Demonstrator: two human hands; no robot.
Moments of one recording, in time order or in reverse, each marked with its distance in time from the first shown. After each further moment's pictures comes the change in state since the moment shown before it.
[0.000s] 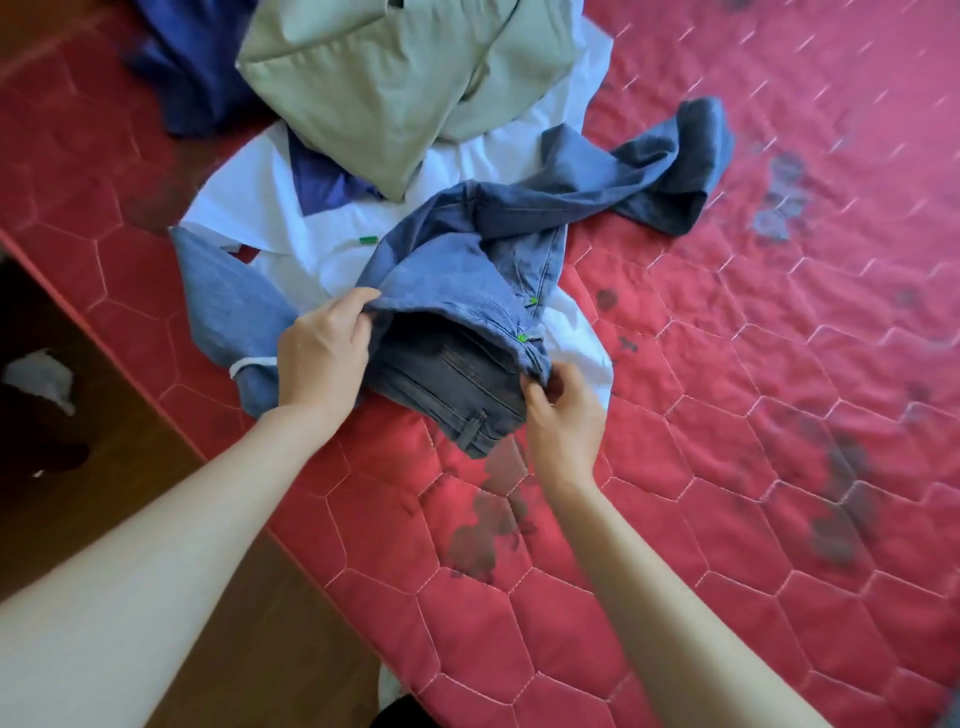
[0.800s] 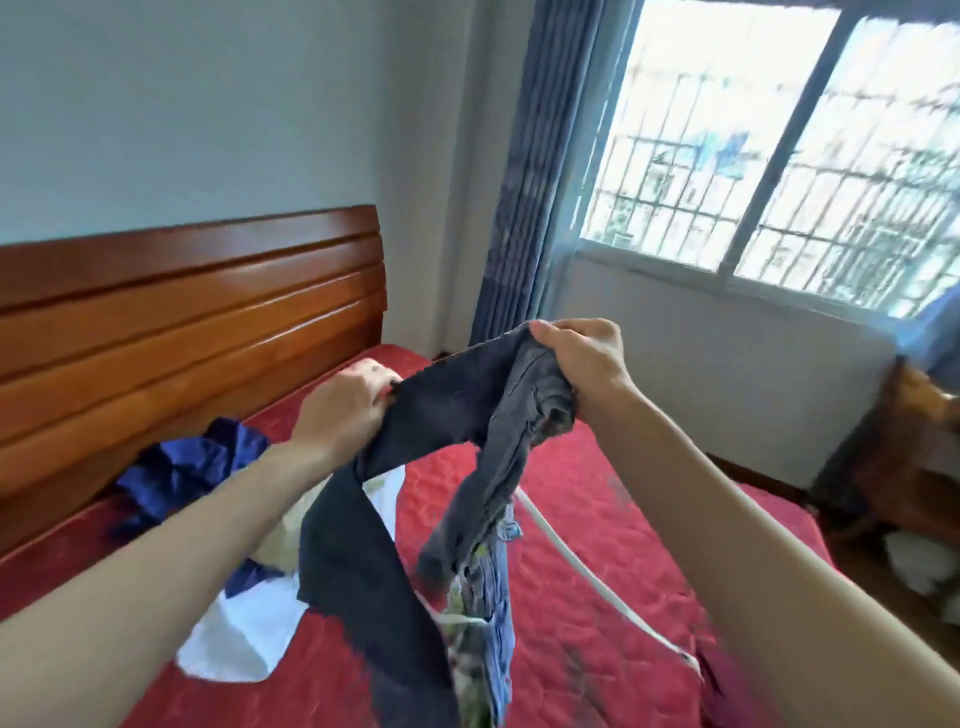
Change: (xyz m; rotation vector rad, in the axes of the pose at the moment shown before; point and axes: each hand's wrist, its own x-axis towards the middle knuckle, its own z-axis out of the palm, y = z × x) left_hand 0.048 0.325 -0.429 -0.264 0.027 0.549; right_hand -0.134 -0.435 -0.457 0.357 0.304 -0.385
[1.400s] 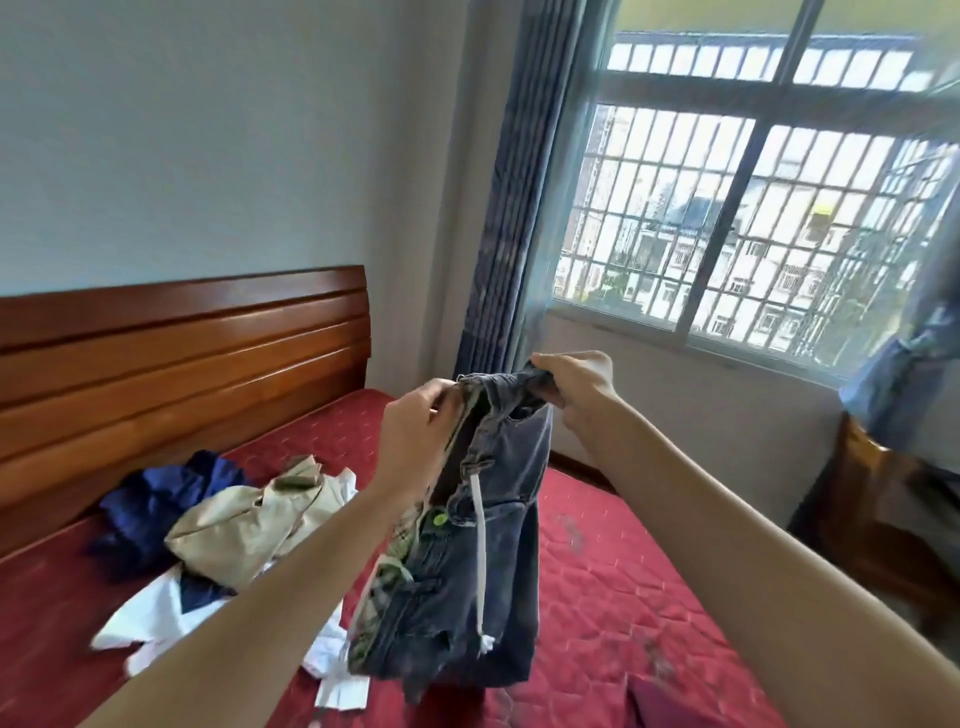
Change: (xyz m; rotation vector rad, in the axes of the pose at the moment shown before) left_hand -0.051 0.240 0.010 -0.402 0.321 -0.023; right_hand -0.024 -0.051 -0.161 0.205 0.038 0.204
